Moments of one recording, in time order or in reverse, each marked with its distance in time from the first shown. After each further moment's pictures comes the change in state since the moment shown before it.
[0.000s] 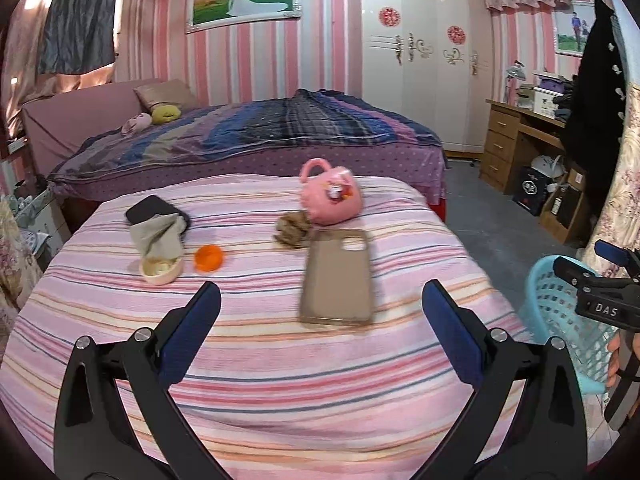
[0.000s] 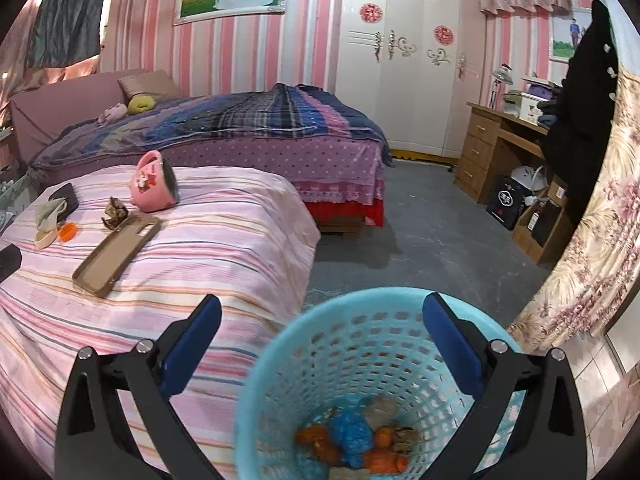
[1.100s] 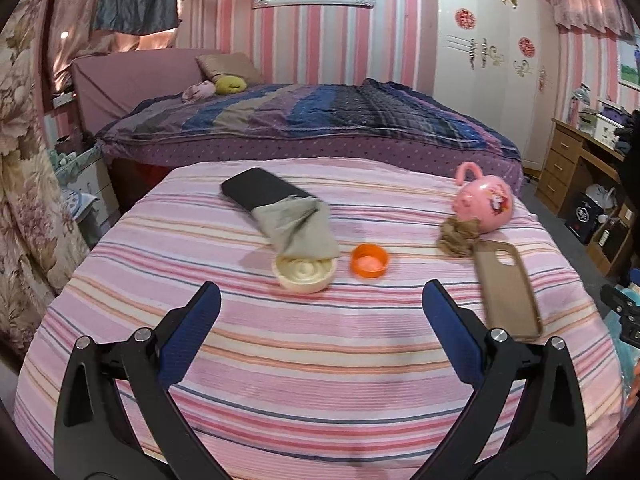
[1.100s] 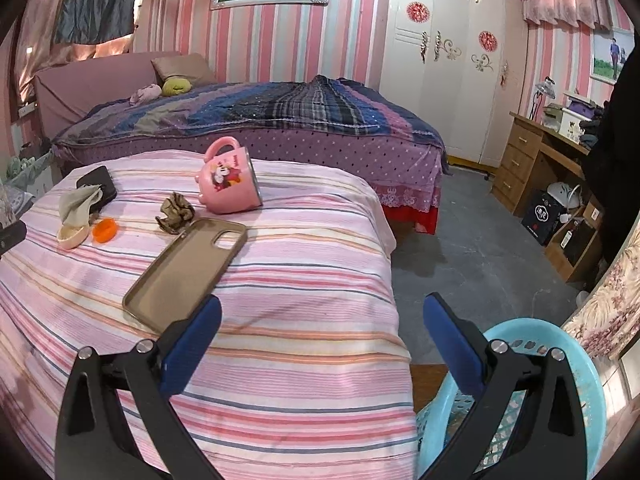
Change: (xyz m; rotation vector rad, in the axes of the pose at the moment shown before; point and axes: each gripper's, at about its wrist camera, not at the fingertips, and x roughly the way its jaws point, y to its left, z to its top) left arm 0.043 0.164 0.000 -0.142 0.050 0.157; right arm 0.030 0.114 0.019 -0.087 0.022 0.070
